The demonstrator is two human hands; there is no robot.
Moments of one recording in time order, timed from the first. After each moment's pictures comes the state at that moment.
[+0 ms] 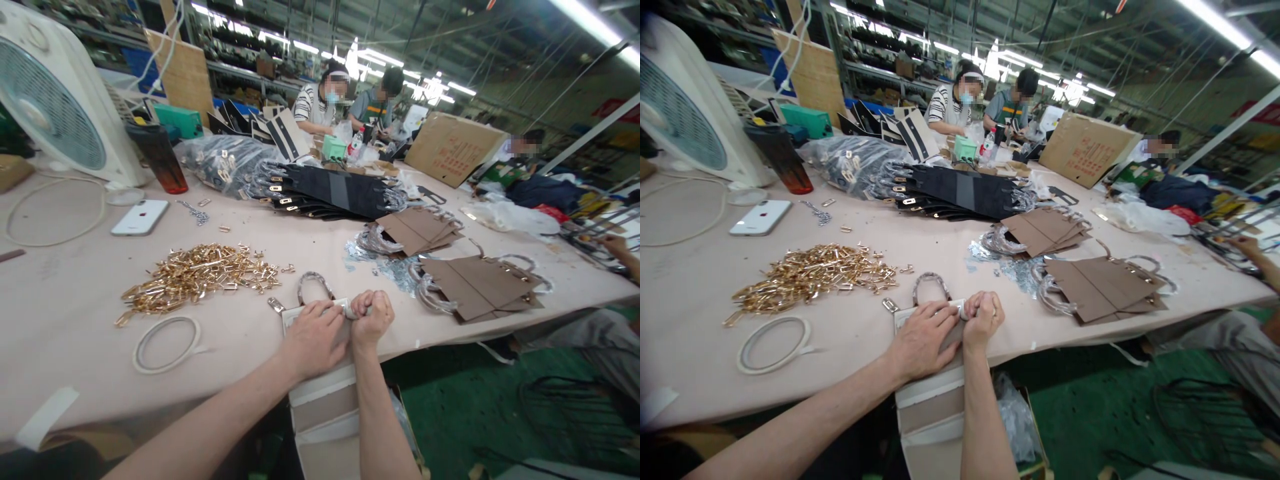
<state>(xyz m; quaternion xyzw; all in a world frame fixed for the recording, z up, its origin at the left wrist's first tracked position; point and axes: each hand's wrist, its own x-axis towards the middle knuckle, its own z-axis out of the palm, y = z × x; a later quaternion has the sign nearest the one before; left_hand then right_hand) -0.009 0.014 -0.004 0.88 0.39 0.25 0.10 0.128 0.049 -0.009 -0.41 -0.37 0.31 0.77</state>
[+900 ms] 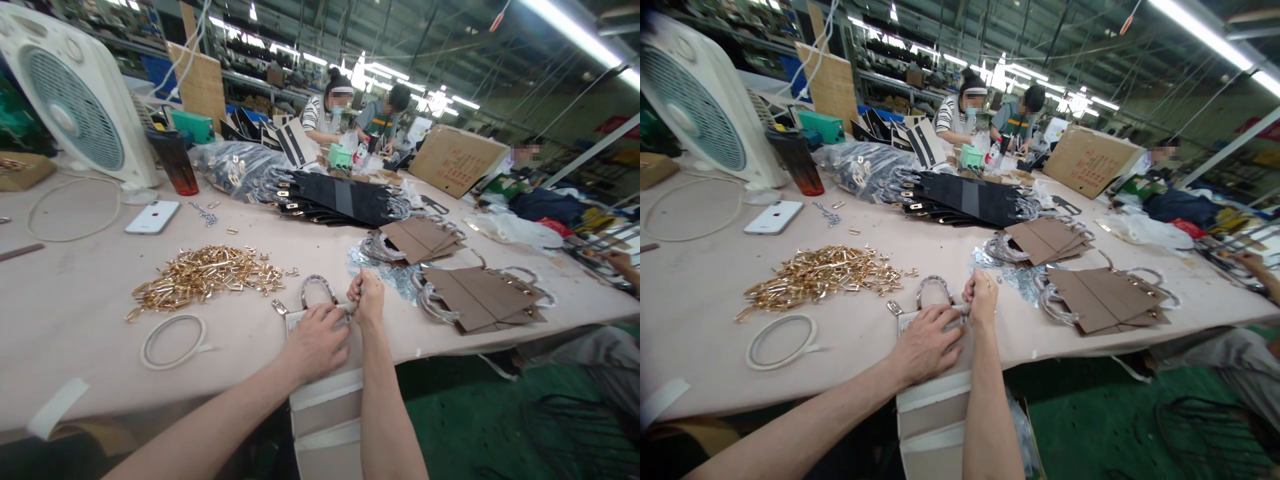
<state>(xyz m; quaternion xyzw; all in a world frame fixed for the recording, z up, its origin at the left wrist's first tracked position) -0.012 0.012 -0.004 0.89 0.39 0.24 0.06 0.137 0.099 0.013 -0.44 -0.38 0.47 0.67</state>
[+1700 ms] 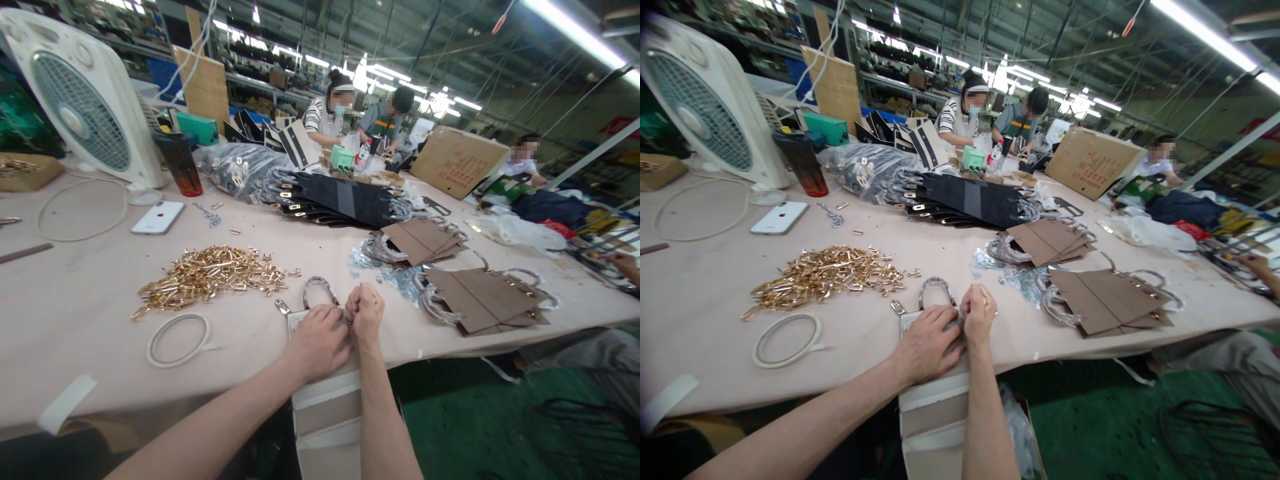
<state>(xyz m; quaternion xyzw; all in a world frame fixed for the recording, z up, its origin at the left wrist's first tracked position) -0.012 0.013 -0.007 0.88 0.39 0.26 0.06 0.129 0.061 0.015 -0.36 -0.45 0.39 0.72</state>
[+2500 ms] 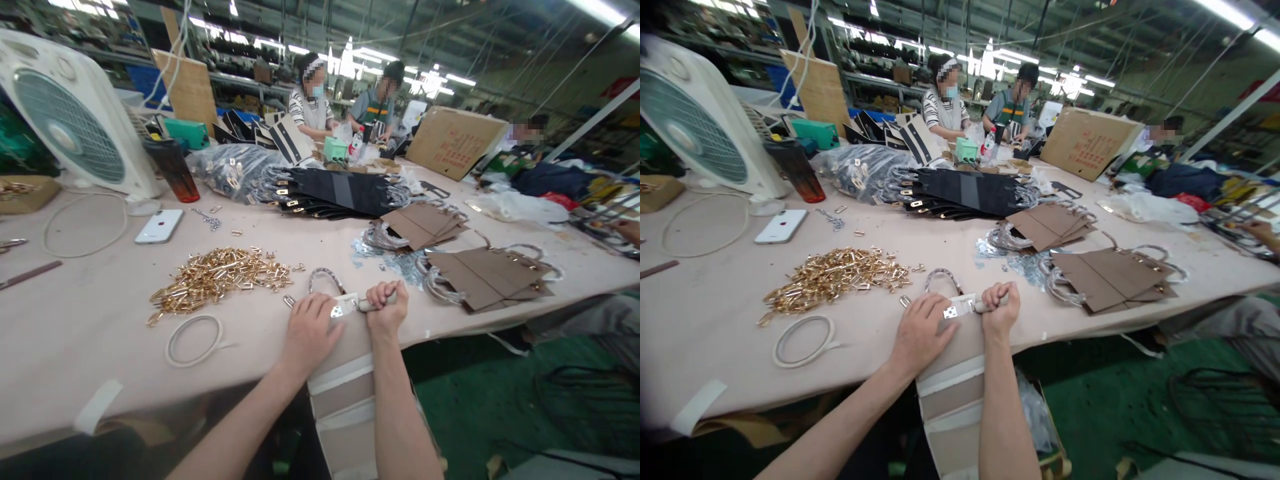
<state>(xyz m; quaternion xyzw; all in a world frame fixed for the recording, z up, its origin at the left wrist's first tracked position) -0.032 0.001 -0.014 0.79 0.49 0.36 0.06 0.149 0.057 -0.007 -0.31 -0.27 0.45 0.80</state>
